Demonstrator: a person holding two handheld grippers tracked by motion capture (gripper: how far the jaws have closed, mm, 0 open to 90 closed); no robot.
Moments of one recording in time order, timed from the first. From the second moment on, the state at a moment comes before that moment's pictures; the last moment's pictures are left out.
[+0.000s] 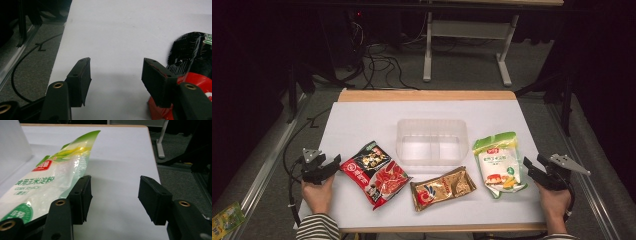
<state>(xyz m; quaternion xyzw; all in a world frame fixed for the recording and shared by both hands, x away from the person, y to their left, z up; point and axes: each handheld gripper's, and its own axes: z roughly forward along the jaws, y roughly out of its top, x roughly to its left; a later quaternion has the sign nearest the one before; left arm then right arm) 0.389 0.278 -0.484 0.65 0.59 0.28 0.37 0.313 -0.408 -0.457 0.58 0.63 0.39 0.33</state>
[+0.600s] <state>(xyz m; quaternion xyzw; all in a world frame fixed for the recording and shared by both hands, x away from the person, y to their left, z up) 0.390 0.279 -0.484 0.66 0.59 0.27 0.38 0.307 -0.392 -0.420 0.55 0.66 0.41 0.31</state>
